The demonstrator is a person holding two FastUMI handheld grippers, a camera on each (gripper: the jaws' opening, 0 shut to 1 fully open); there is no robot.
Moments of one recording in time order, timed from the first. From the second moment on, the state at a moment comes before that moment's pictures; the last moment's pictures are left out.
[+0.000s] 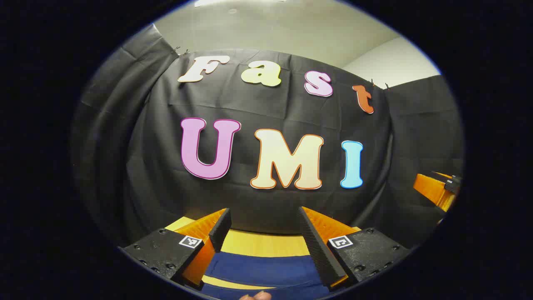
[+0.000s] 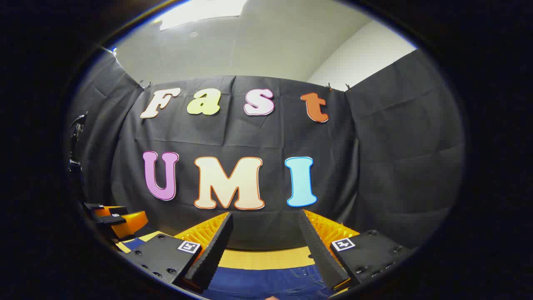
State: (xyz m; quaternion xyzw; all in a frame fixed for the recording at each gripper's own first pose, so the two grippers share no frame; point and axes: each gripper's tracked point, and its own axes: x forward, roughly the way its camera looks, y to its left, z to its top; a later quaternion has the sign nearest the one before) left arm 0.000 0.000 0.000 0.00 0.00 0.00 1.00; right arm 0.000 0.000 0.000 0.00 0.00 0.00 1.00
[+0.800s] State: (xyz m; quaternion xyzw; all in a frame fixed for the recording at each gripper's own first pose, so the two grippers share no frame) left arm -0.002 -0.031 0.005 -0.04 0.01 -0.02 1.00; right arm -0.028 -0.034 0.025 -0.02 -0.02 -0.02 1.00
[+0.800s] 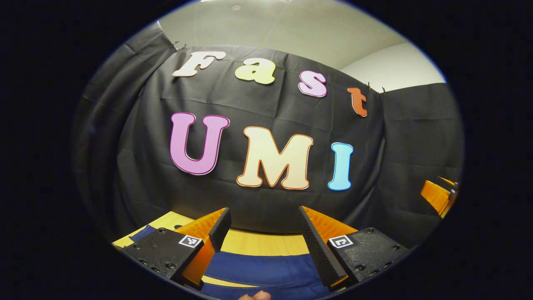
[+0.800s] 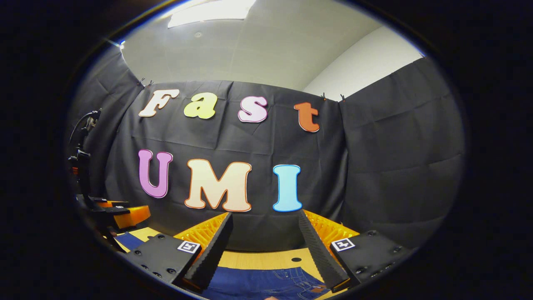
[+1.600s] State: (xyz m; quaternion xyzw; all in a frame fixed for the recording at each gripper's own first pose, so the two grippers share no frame) left arm -0.044 0.000 0.000 -0.03 0.00 0.06 1.00; right arm -0.016 -0.056 0.007 0.00 -0.02 0.05 1.00
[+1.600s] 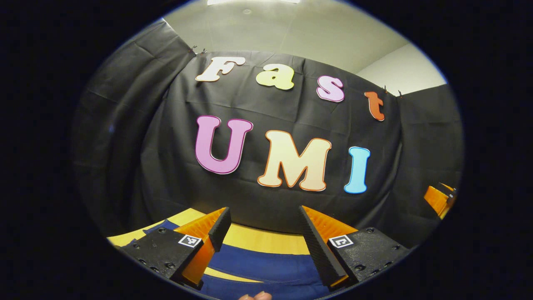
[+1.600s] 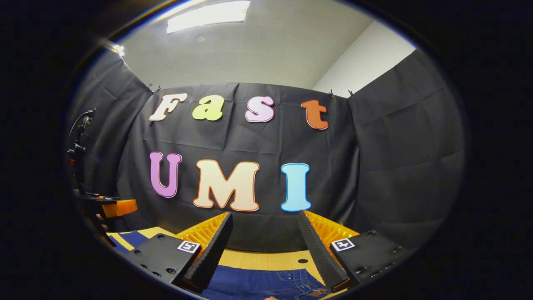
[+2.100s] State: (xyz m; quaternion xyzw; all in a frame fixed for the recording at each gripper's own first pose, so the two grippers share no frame) left arm -0.108 0.062 -0.024 0.02 0.02 0.16 0.99; right arm -0.009 -0.067 -0.022 0.03 -0.01 0.08 1.00
